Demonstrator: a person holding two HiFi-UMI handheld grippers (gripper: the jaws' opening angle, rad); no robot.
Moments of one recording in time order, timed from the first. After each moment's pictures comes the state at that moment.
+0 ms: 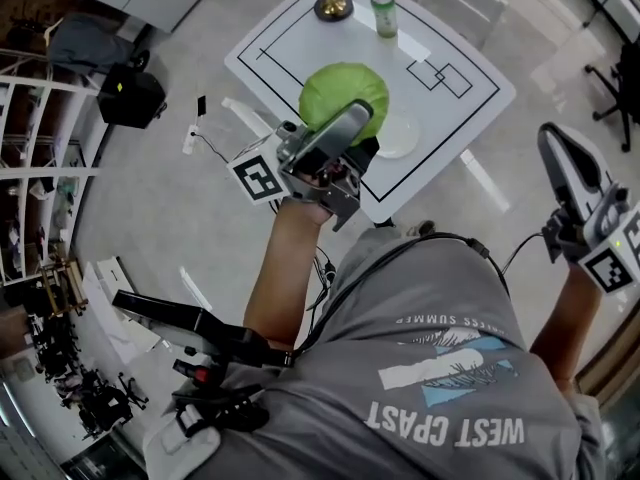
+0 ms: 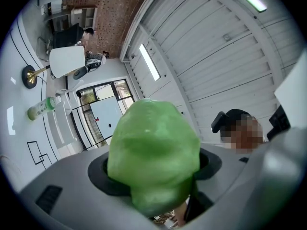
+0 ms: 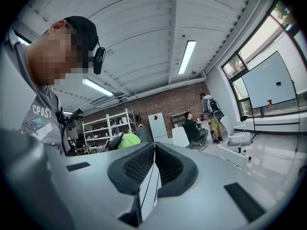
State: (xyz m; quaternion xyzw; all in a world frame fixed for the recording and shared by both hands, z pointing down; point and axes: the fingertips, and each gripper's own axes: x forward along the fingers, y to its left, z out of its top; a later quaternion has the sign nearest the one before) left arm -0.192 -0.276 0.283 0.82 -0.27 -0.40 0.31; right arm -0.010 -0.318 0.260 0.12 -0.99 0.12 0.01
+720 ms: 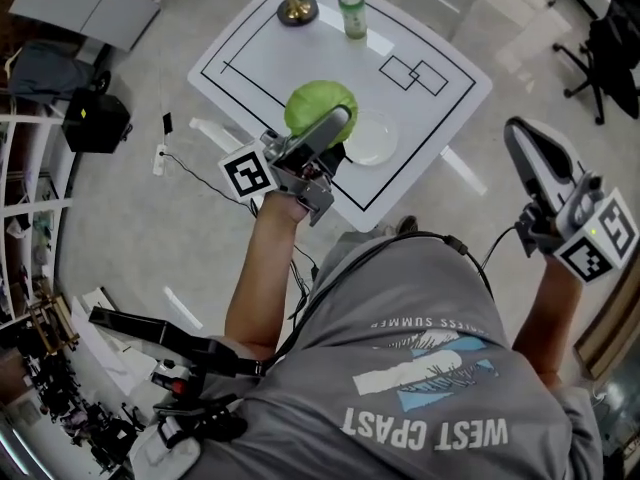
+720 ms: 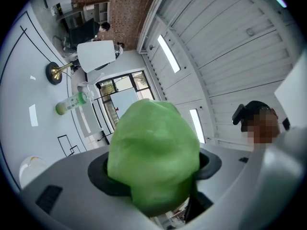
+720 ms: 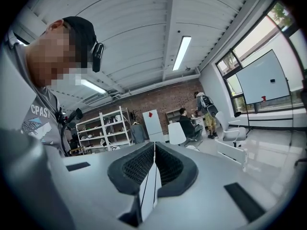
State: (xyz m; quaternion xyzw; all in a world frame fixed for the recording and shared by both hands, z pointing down) left arm -0.233 -0.311 0.385 0.79 -0.30 -0.34 0.41; right arm -0.043 -0.325 0.288 0.16 -0.97 0.16 0.03
